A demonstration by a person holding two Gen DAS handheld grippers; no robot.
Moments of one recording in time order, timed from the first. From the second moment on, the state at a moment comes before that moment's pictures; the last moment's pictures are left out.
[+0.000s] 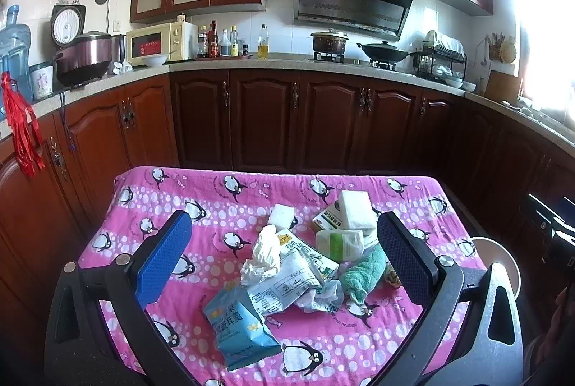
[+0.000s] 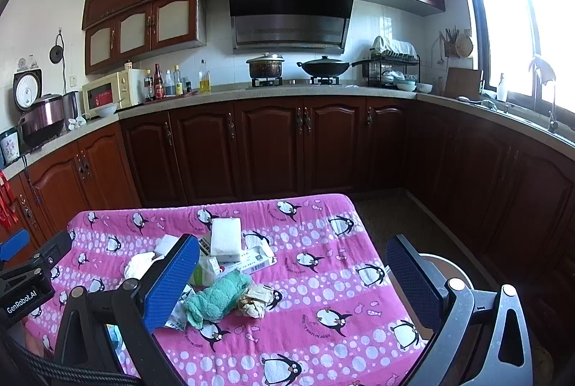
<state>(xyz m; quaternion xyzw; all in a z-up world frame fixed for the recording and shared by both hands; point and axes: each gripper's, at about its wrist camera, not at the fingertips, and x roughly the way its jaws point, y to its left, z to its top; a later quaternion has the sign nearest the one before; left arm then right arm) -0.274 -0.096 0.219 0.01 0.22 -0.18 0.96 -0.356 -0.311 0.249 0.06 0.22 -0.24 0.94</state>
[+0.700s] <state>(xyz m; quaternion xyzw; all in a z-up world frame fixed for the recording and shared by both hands) -0.215 -0.044 0.145 0.02 0.42 -0.26 0.87 -0.276 -0.328 0.156 0.12 0.38 -0.08 0.91</state>
